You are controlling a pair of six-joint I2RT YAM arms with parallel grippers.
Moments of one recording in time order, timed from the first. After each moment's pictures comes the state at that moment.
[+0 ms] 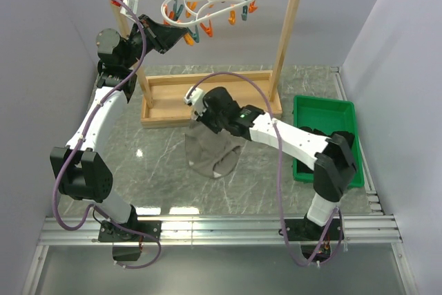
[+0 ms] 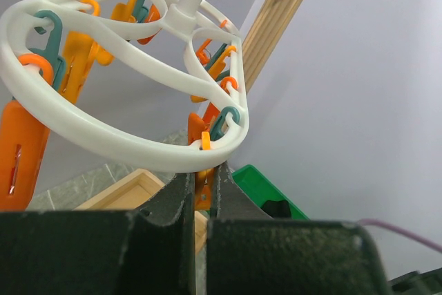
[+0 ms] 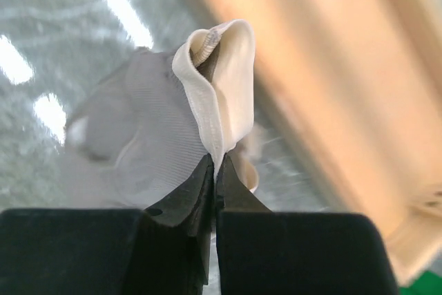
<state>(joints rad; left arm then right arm) -0.13 1.59 1.54 0.44 0.72 -0.72 0.86 1.74 1.44 -0.42 0.08 -0.27</state>
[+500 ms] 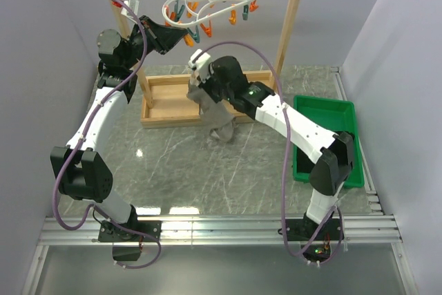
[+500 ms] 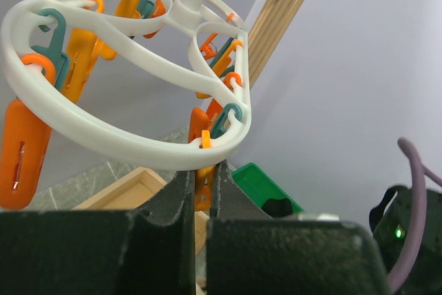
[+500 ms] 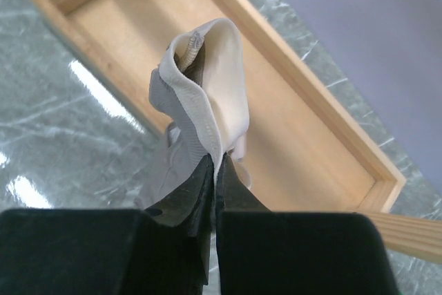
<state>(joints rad) -0.13 1.59 1.53 0.44 0.72 -0.71 0.78 1.77 1.72 -0.44 0.11 -0.30</state>
